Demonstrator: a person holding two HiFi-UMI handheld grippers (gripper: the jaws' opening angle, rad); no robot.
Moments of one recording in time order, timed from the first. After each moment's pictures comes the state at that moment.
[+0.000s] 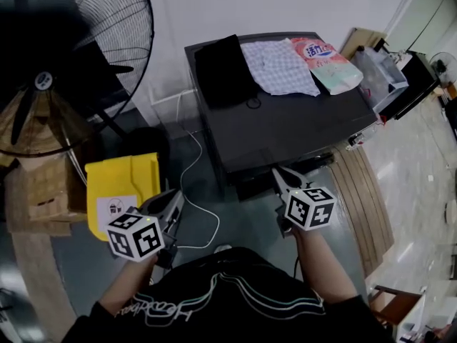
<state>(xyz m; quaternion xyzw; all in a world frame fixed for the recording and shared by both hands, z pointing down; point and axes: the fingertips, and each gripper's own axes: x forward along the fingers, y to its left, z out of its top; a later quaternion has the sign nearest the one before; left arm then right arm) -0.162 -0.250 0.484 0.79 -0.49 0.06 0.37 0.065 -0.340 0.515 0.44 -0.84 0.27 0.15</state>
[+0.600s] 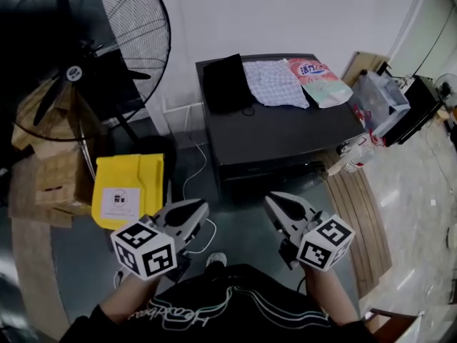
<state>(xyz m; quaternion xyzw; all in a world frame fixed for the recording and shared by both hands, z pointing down) -0.051 -0.170 0.371 0.85 -0.43 0.03 0.30 0.068 -0.205 0.366 0.26 -0.94 0.21 0.05</state>
